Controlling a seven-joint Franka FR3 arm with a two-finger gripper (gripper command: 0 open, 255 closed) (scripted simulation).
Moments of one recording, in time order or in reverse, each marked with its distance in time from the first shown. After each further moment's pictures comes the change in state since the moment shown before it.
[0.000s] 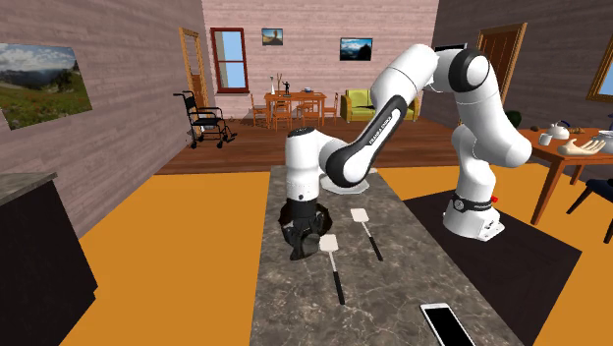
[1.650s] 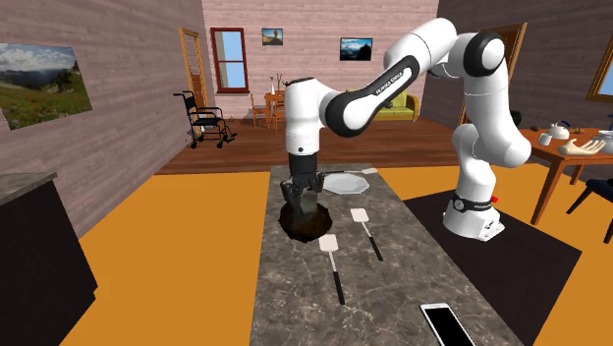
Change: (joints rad) arm -0.035 -0.183 -0.008 0.042 0.011 -0.227 -0.034
